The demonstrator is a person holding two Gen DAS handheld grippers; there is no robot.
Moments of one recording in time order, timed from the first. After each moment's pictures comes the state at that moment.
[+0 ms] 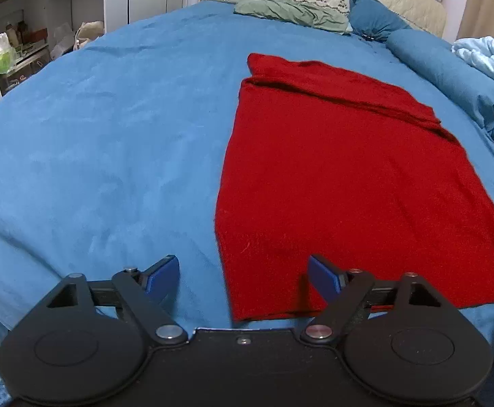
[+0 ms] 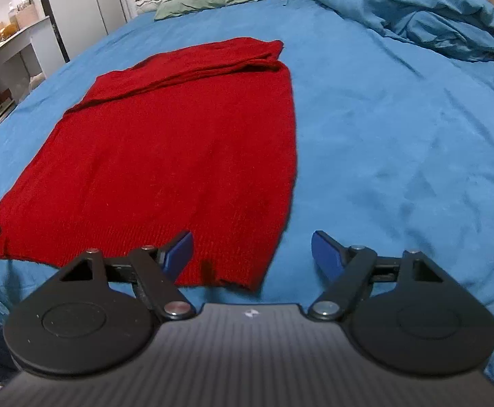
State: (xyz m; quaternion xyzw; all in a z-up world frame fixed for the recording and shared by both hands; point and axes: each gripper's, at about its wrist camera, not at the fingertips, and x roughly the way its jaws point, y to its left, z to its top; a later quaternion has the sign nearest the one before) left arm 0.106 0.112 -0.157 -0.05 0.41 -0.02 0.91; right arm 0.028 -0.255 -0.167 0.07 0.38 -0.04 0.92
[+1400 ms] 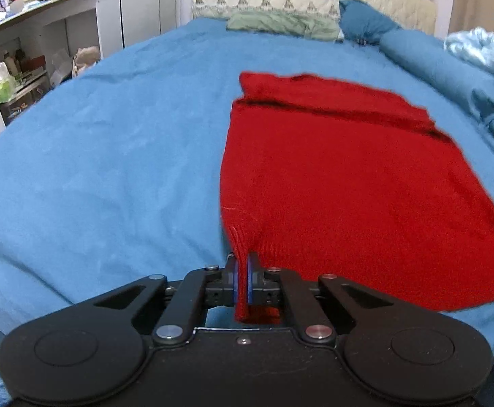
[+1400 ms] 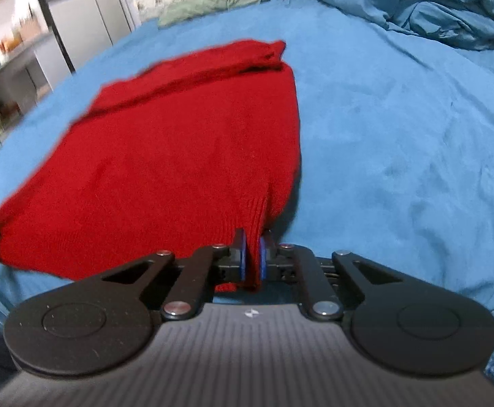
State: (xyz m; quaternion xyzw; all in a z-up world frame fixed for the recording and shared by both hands) left arm 0.101 0.096 -0.133 -0.02 0.38 -0.02 0.92; right arm 0.028 -0.273 -0.166 0.12 0.37 -0.02 0.92
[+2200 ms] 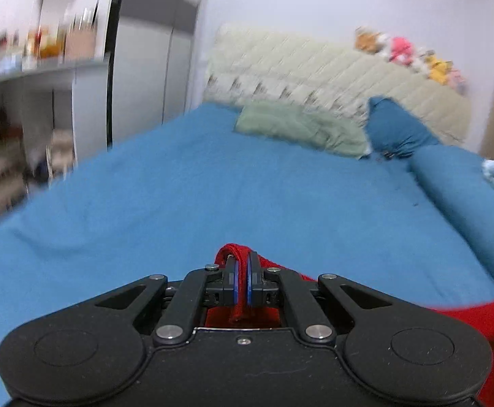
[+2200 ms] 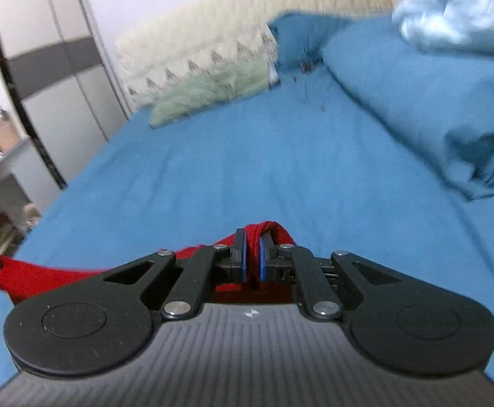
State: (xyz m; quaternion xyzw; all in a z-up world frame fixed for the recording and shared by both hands) left arm 0.456 0.072 -0.040 -0.09 0.27 0.02 0.96; right arm 0.416 -0.335 -0.040 0.15 0.28 -0.02 0.95
